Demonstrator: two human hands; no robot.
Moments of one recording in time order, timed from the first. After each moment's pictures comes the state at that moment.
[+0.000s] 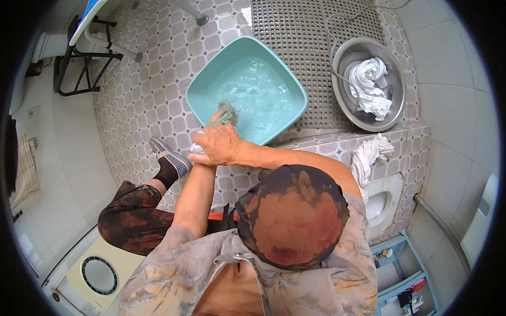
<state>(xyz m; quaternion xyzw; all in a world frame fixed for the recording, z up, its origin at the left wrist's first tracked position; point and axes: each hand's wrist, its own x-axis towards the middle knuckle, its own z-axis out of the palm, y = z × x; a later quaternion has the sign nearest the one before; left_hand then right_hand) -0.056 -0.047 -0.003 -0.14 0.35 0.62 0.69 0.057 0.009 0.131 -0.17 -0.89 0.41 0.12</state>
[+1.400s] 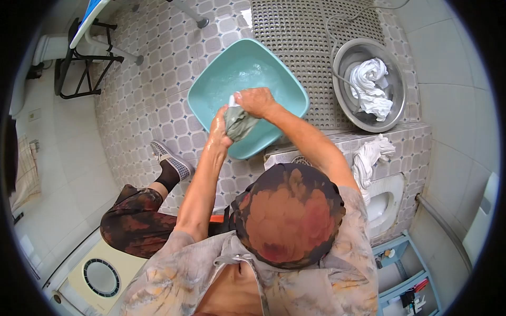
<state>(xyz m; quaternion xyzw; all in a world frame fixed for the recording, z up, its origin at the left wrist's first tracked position) -0.037 -0.018 0.008 -0.15 0.42 0.63 0.64 0.073 0.113 0.008 -0.24 -0.94 0.23 -0.01</state>
